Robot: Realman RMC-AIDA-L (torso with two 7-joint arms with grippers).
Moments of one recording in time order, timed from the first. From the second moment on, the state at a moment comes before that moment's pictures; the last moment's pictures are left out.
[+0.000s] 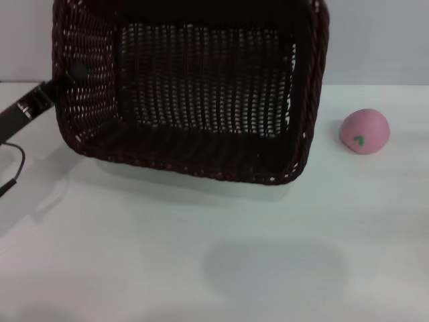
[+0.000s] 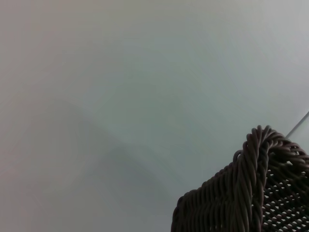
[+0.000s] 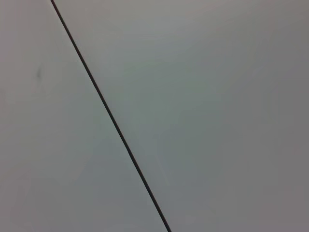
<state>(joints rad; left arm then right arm) -0.34 -2.07 0.71 0.51 1.42 1.40 -1.66 0.39 2.07 -0.20 -0.12 -0.95 -1.40 0.75</state>
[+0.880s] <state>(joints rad) -0.31 -2.07 0.69 0.08 1.17 1.55 -0.97 0.42 2.07 -0.21 -0.12 -0.96 -1.37 0.75</state>
